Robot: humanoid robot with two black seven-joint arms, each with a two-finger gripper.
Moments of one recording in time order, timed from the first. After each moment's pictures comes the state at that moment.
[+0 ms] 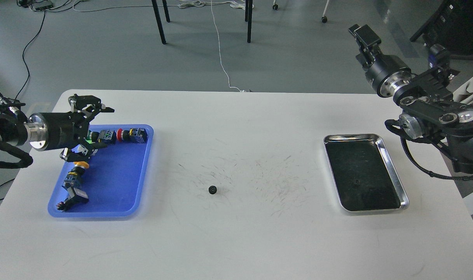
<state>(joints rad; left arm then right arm) -0.73 0.81 -0.65 -1.03 0.18 -0.49 0.48 1.14 -0.43 -0.09 0.71 -0.23 -0.17 0.39</state>
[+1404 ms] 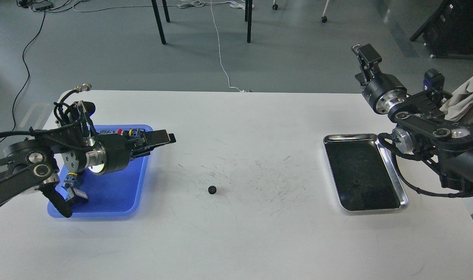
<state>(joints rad) -0.64 0.80 -0.57 -1.58 1.00 -0.30 0.27 1.03 -0.41 0.02 0.69 -0.22 -0.18 0.39</state>
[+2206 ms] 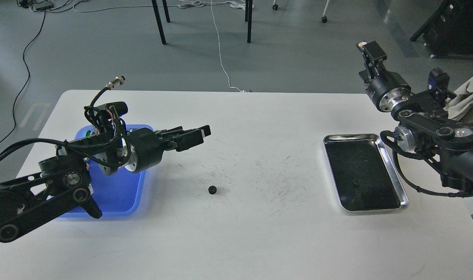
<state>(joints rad) -0.63 0.66 -0.54 -1.62 1.44 -0.14 0.11 1.02 -0.41 0.09 0.66 -0.22 -0.18 0.39</state>
